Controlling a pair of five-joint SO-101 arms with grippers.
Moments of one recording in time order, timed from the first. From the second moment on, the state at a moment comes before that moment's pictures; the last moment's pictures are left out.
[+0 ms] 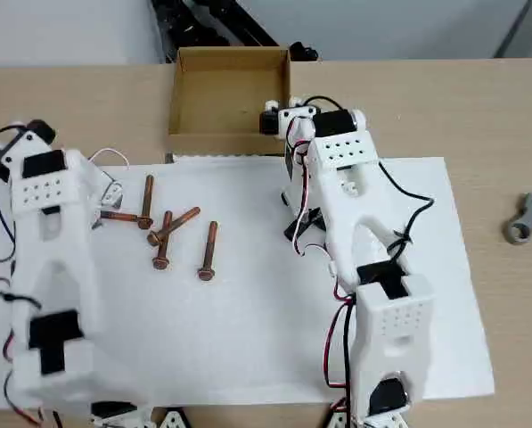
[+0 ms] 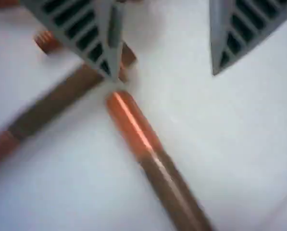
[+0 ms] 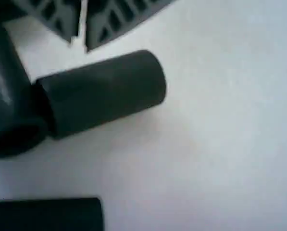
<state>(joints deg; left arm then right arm) -19.3 9.0 4.8 79.8 44.3 -16.8 29.5 -26.1 94.3 6.7</state>
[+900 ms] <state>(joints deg) -23.4 21.7 -14.2 88.5 52.9 -19.9 30.9 -26.3 94.7 8.5</state>
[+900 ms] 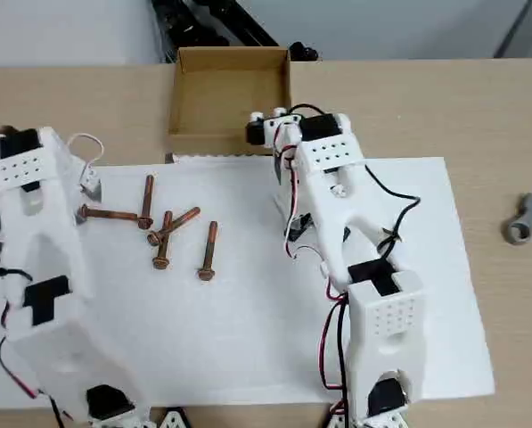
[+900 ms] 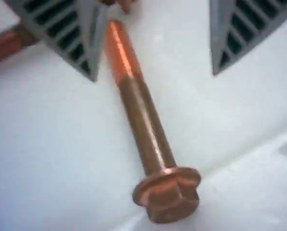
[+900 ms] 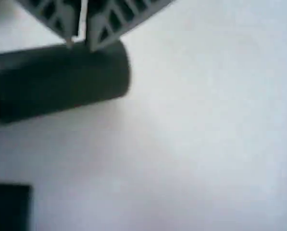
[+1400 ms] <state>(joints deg) -23.3 33.1 -14.4 85.3 60.9 -20.6 30.9 -26.3 94.0 8.5</state>
